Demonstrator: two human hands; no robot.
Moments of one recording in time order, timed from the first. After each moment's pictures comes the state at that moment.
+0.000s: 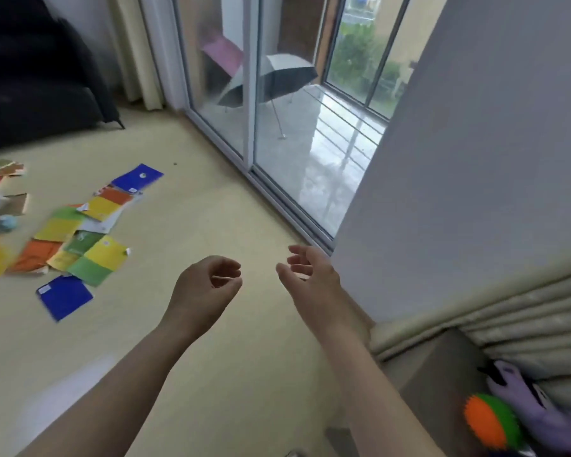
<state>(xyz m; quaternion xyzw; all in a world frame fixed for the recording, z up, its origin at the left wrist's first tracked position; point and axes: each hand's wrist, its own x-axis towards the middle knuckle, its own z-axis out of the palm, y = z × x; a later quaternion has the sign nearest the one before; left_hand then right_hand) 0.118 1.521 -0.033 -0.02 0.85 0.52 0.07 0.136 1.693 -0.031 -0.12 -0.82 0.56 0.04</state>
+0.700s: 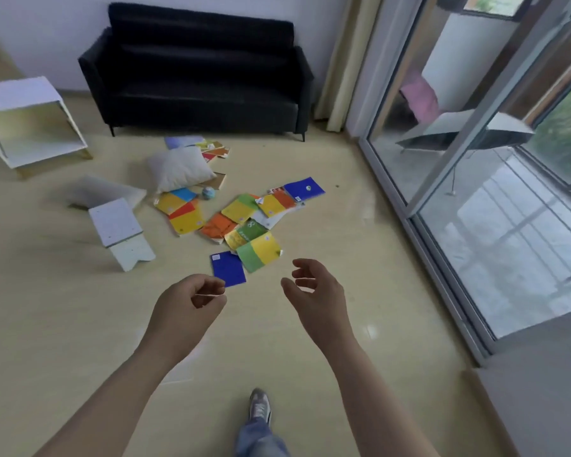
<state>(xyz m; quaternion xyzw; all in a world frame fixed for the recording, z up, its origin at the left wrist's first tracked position) 0.161 1.062 -0.040 -0.28 0.81 0.51 -0.07 0.063 1.235 -0.055 0.09 -0.83 0.54 -0.10</state>
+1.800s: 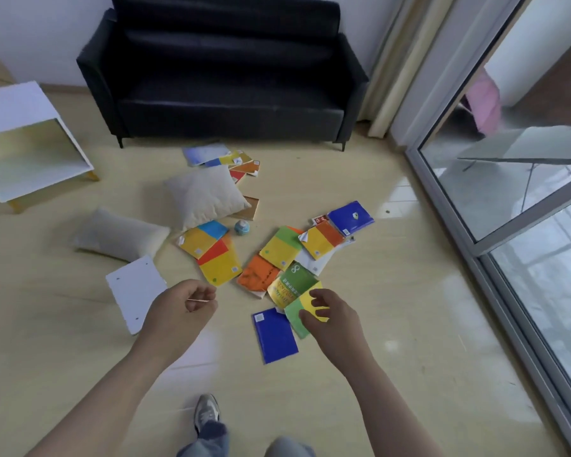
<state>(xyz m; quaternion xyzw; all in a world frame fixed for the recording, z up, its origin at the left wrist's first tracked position) -0.145 0.598 -0.091 -0.33 0.80 0.51 -0.02 -0.242 0.820 -0.108 0.05 -0.89 0.39 -0.22</state>
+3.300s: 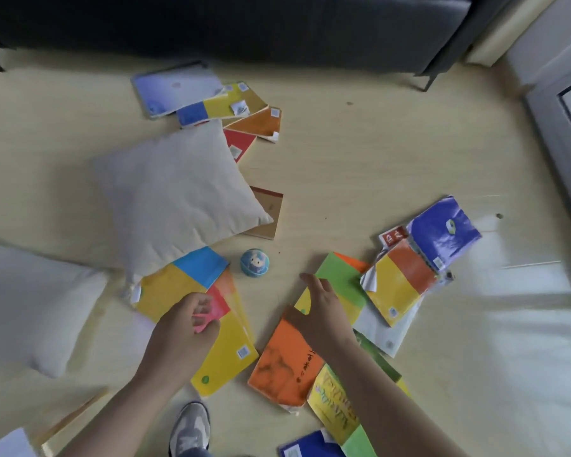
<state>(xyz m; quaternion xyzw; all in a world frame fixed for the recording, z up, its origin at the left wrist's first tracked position) -0.647 0.257 -0.570 -0.37 0.77 0.50 0.14 -0.760 0.442 -0.593 0.10 -0.92 0.22 -0.31</state>
